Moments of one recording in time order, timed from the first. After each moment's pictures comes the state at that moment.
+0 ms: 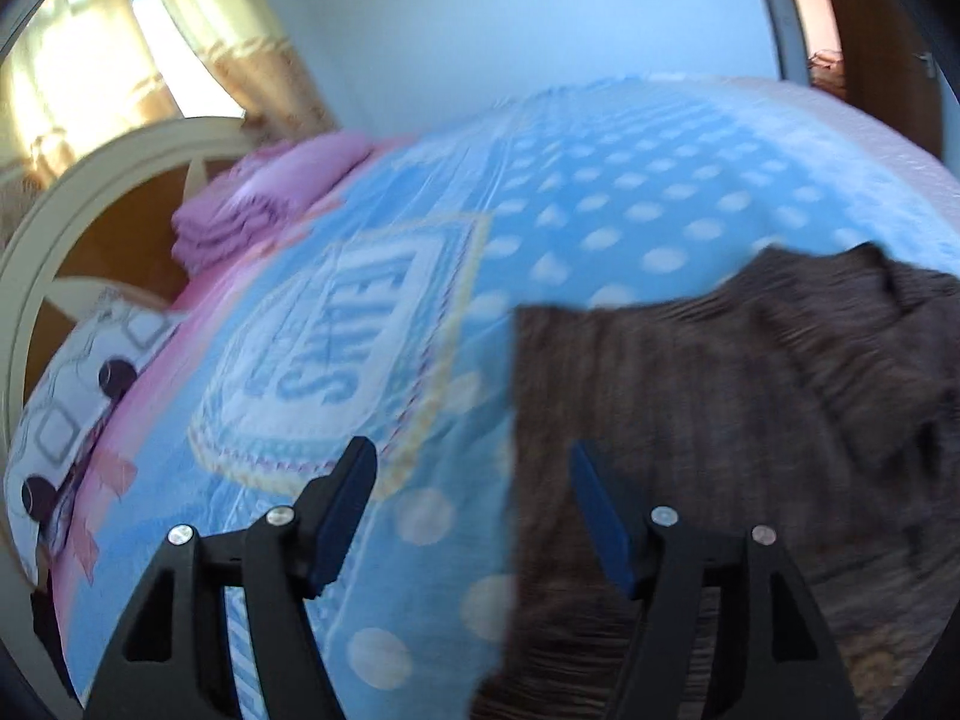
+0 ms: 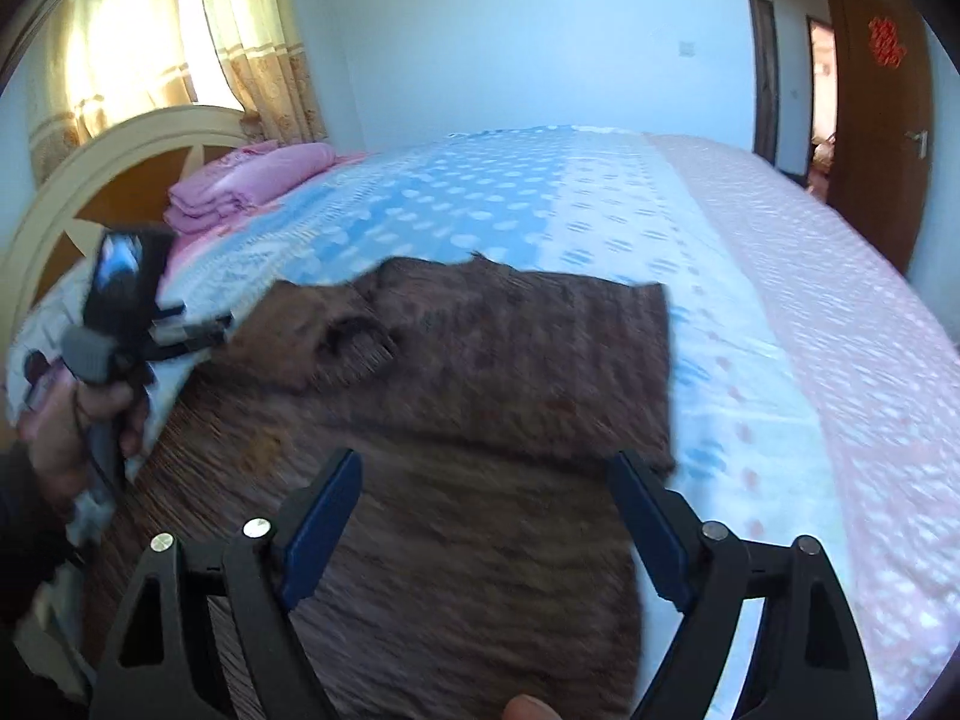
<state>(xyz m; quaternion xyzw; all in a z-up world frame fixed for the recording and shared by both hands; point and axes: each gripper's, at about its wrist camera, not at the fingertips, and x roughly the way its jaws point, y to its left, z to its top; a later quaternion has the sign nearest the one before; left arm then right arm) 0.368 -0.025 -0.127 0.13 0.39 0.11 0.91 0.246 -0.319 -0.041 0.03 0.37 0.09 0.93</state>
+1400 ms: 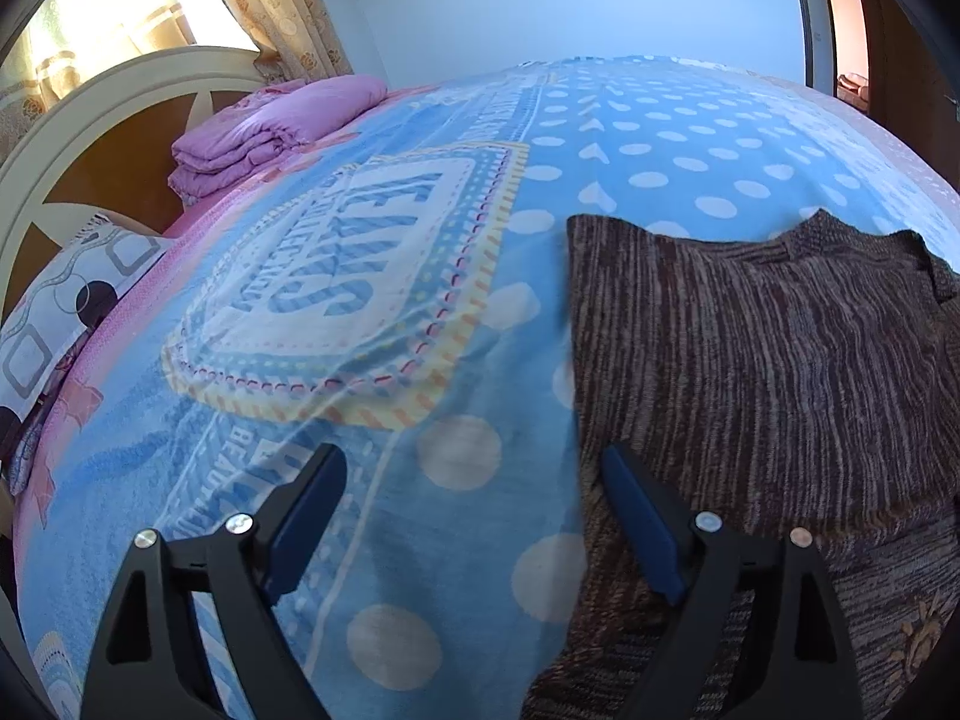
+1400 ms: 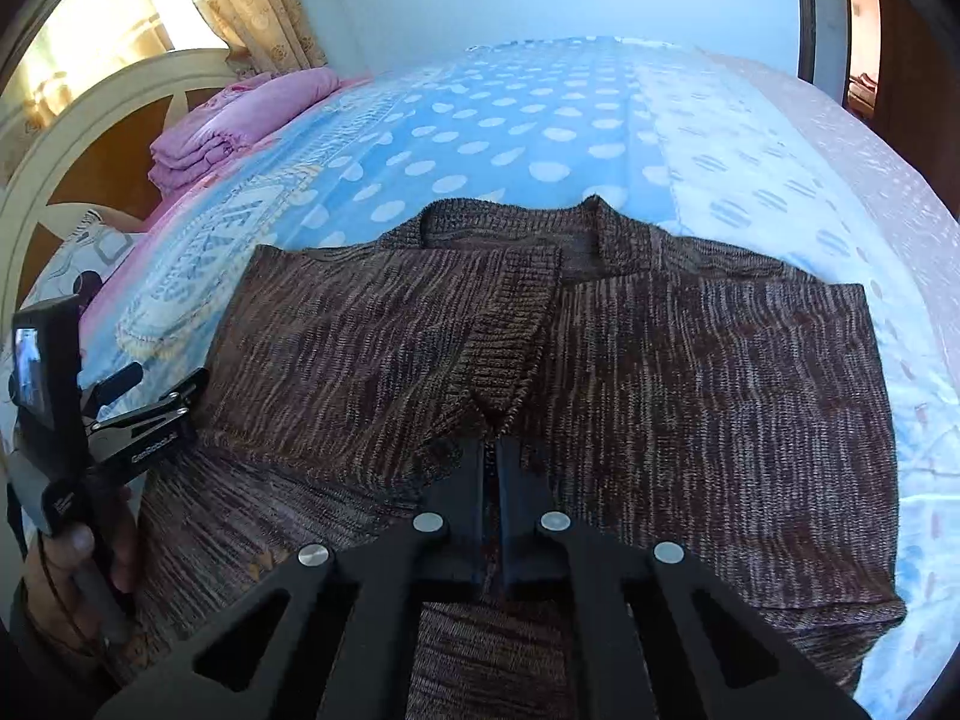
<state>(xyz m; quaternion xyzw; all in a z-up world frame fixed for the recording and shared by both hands) 0.366 0.006 -0.159 0.07 0.41 0.10 0.90 0.351 -0.262 -0.094 0.04 0.46 0.10 0.88</state>
